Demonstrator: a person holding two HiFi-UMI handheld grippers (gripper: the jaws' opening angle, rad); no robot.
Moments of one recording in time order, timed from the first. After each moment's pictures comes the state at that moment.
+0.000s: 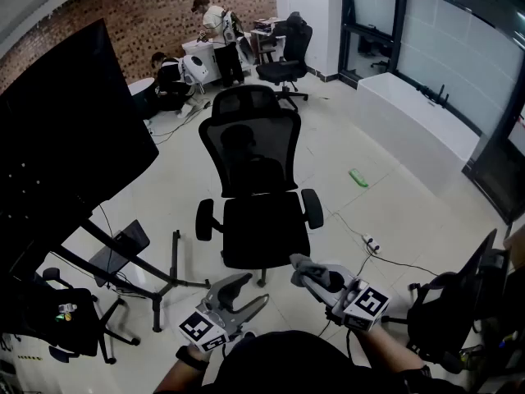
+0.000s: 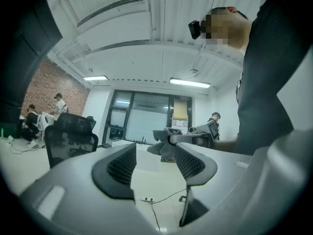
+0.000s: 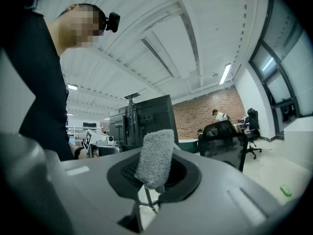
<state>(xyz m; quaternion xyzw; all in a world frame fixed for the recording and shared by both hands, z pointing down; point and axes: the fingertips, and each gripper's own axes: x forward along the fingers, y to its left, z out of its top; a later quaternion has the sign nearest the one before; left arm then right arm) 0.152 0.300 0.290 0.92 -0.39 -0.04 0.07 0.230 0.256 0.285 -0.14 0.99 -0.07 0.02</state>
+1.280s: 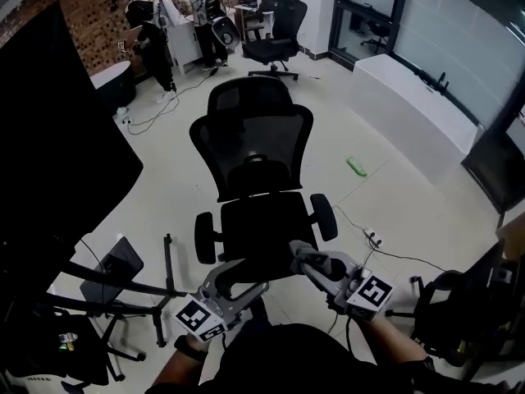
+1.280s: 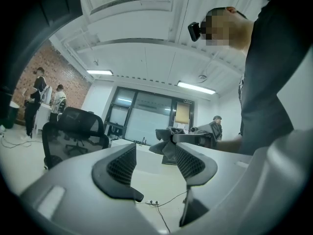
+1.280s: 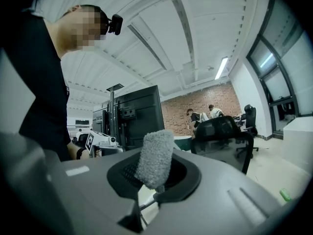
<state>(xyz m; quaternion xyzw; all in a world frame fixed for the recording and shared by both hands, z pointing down) 0.013 0.120 0.306 0.92 -0.36 -0.07 0.10 0.096 0.088 0.292 -0.18 0.98 -0.08 0.00</state>
